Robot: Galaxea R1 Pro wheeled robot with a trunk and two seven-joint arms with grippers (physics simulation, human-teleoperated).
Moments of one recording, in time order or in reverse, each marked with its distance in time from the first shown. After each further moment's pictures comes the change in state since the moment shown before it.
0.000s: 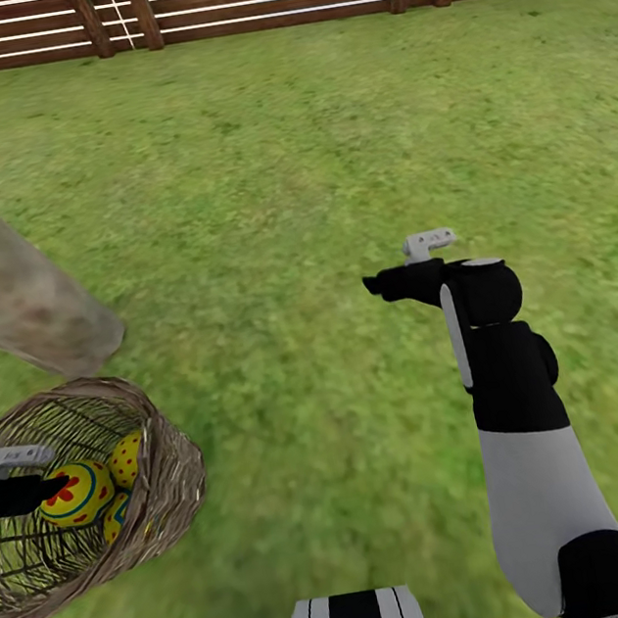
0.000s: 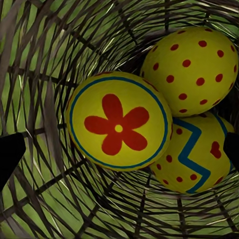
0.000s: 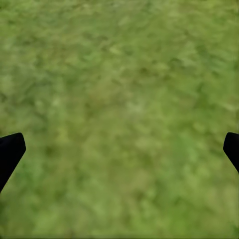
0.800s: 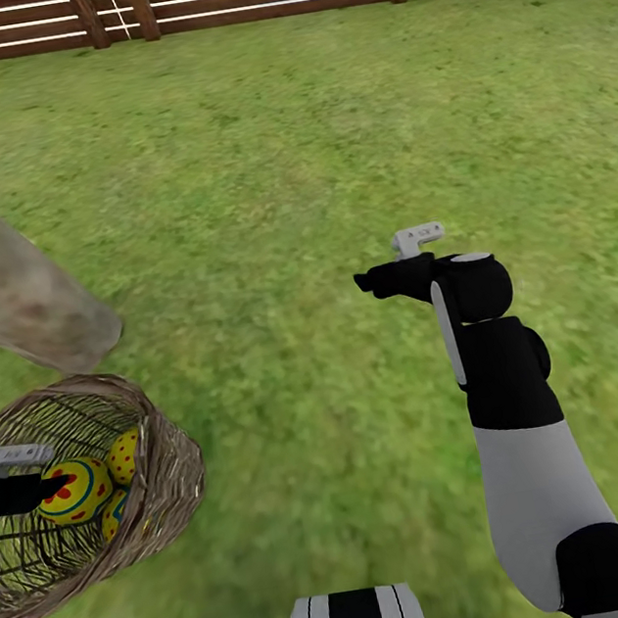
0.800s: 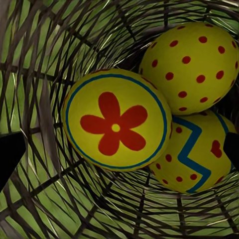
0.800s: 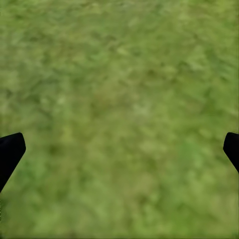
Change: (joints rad) left arm -0.002 0.000 0.000 -0.004 0.002 0.000 0.001; right arm -0.019 0.001 0.047 0.006 0.000 0.000 -0.002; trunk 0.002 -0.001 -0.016
